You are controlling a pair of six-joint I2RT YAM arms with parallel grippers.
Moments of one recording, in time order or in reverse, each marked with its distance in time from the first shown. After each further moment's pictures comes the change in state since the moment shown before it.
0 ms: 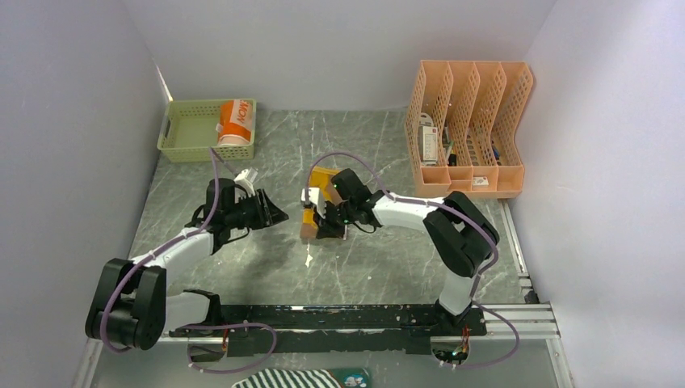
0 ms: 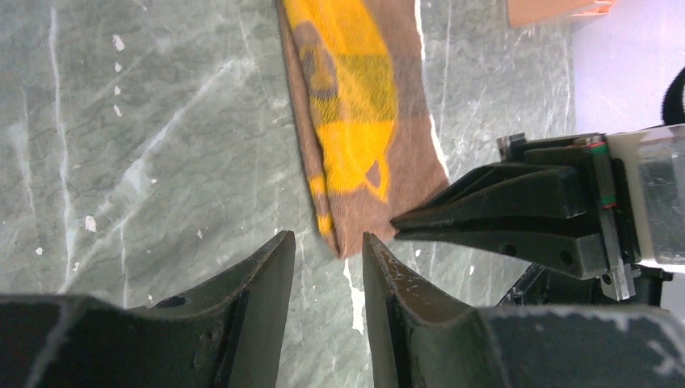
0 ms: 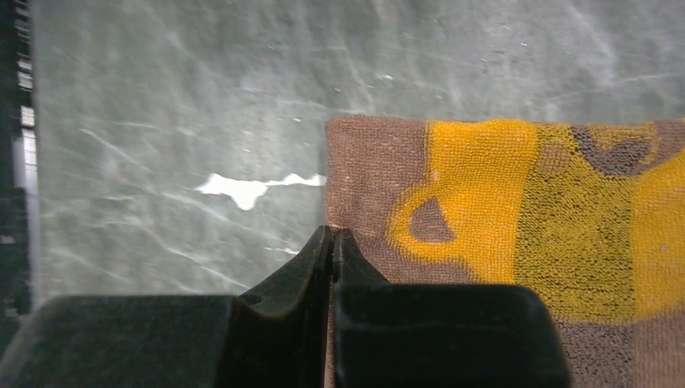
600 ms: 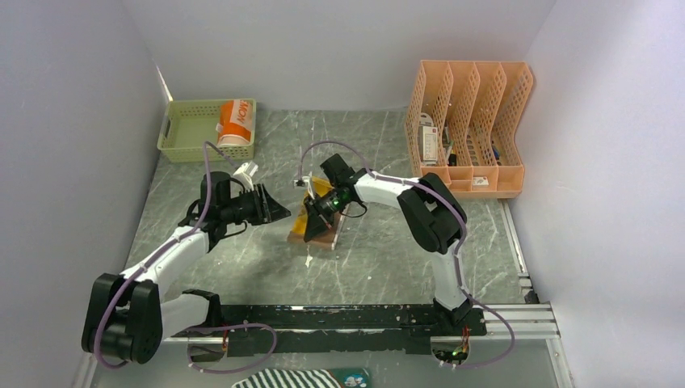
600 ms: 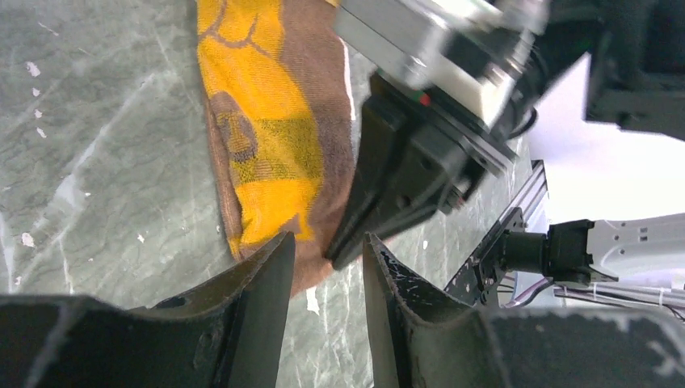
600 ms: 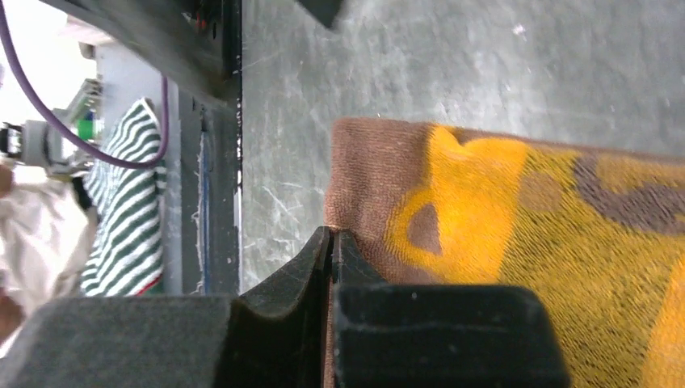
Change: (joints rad) left arm 0.011 -0.061 0.080 -0.109 0.121 0.009; right arm -0.043 0.268 0.363 -0.314 -0.417 0.275
